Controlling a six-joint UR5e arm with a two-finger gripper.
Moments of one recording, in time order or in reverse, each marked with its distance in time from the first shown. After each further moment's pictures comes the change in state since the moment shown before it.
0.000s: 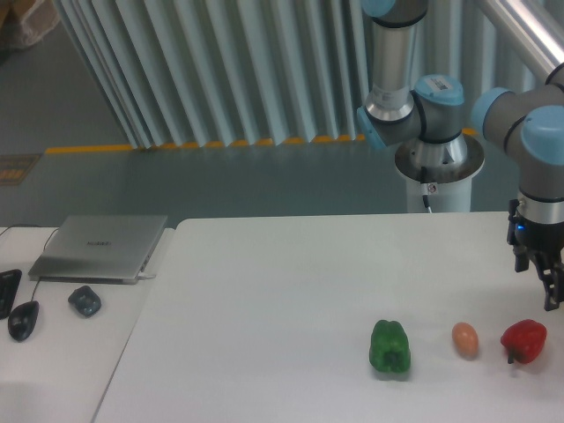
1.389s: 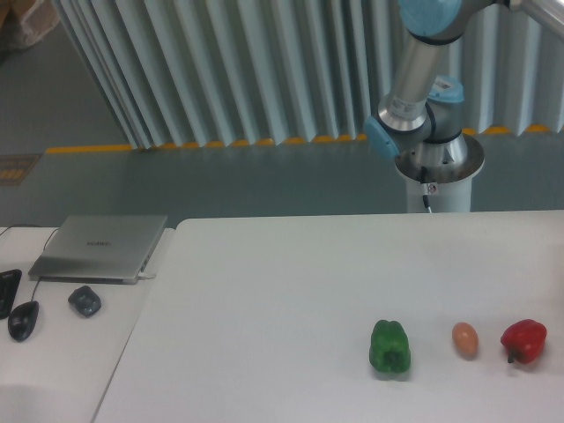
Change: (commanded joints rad) arm 0.252 -0.193 0.110 0.186 0.260 0.844
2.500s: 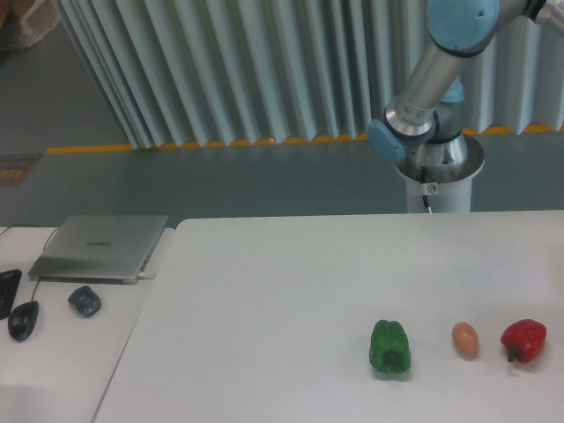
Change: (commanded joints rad) arm 0.075 -0.048 -0.029 0.003 -0.011 0.008
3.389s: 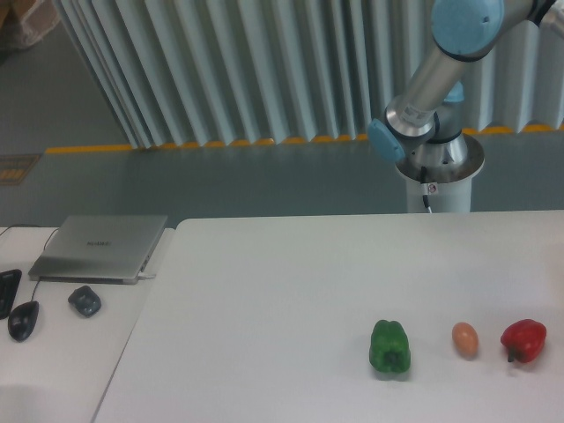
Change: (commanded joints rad) arm -0.006 -0.017 0.021 -0.009 -0.043 -0.012
